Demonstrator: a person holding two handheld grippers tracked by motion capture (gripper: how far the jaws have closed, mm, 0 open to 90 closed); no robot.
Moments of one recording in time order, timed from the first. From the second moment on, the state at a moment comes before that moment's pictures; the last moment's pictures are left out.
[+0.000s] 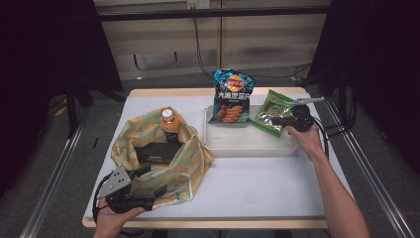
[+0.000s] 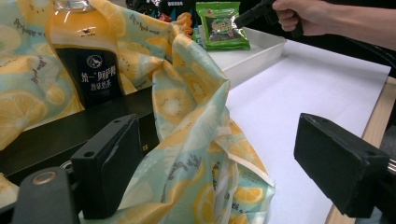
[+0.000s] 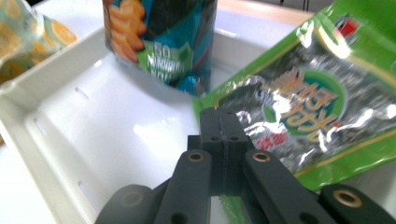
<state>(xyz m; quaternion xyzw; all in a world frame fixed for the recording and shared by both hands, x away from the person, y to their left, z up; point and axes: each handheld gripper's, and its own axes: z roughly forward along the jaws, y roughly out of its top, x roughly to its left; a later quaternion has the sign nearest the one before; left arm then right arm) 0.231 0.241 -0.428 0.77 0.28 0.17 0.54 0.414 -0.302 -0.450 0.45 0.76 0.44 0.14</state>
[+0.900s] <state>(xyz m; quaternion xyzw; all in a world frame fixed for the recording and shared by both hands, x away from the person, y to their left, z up) 0.246 0.231 -0.431 0.78 0.27 0.15 0.54 0.445 -0.294 -0.472 0.47 0.82 0.33 0.08</state>
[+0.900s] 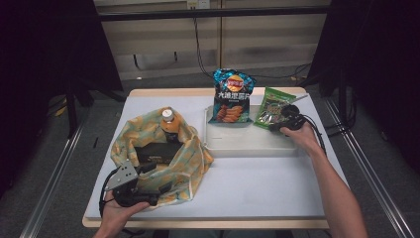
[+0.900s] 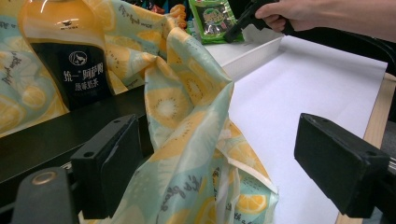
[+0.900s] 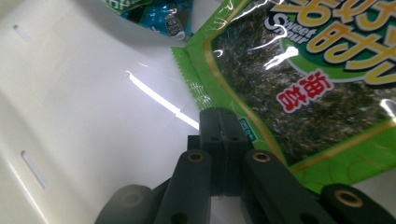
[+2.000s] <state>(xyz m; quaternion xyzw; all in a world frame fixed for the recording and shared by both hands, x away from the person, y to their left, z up) 0.242 0.232 -0.432 0.78 0.27 0.15 0.54 0.474 -0.298 -0.470 0.52 0.79 0.29 0.12</state>
